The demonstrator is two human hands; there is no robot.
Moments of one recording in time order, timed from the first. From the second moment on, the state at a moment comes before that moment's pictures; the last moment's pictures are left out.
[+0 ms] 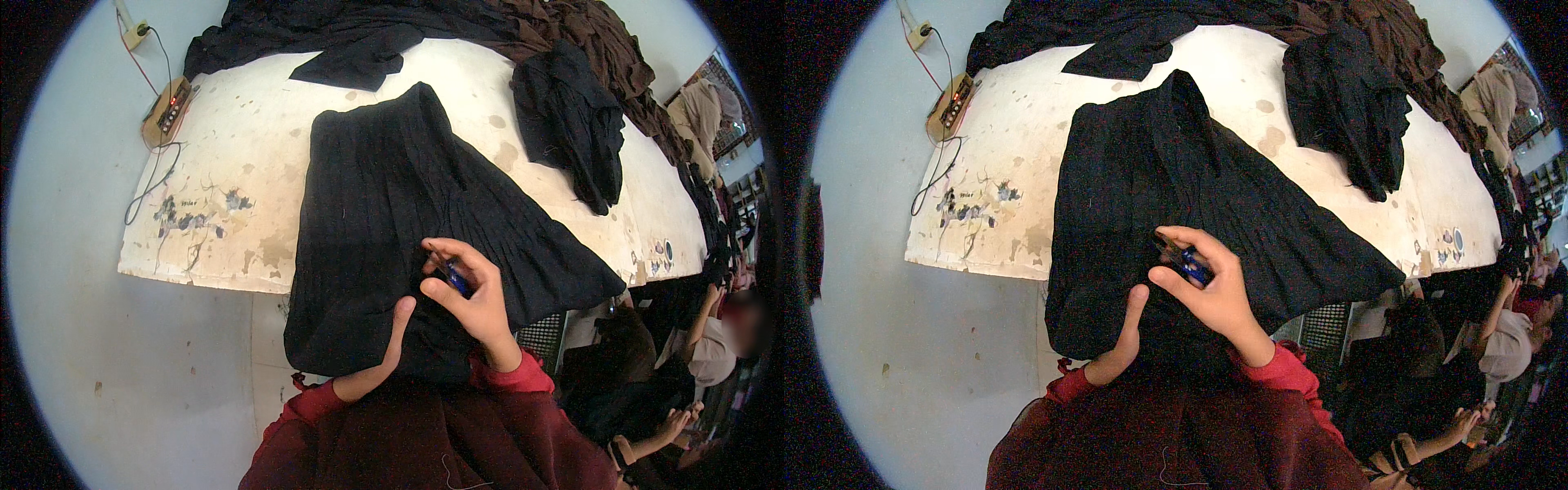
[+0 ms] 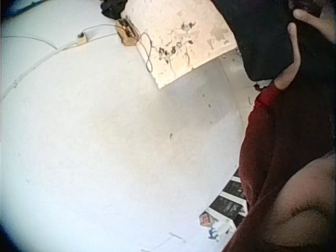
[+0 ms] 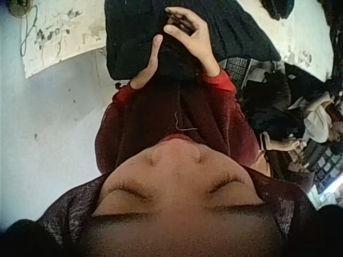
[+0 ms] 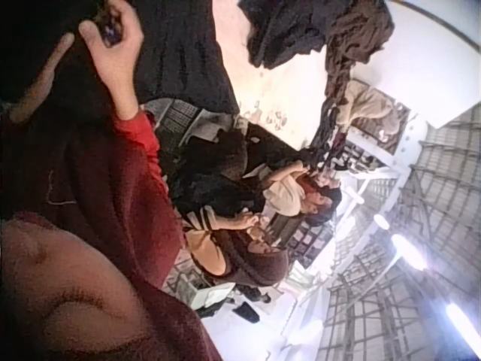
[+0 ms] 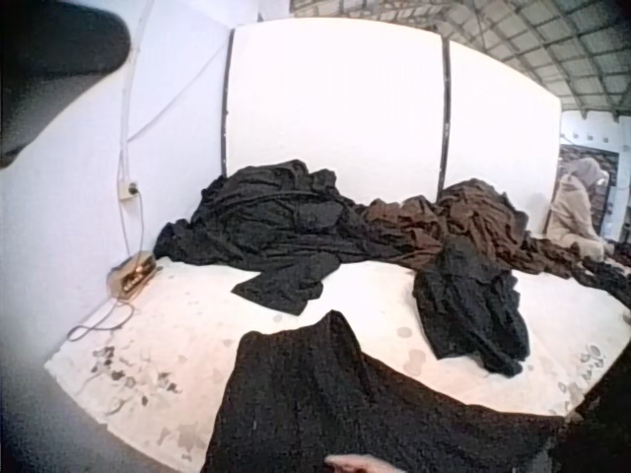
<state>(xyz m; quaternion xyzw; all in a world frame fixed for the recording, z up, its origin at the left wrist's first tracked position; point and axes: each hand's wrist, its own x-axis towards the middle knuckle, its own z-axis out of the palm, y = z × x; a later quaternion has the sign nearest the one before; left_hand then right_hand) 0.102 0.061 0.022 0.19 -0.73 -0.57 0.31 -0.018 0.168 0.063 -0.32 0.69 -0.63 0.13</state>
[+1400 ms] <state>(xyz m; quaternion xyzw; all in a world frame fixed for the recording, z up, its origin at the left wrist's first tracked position) 0.108 0.027 0.041 -0.10 -0.79 -0.60 -0.08 -0.004 0.171 0.058 -0.54 0.68 -0.49 -0.03</state>
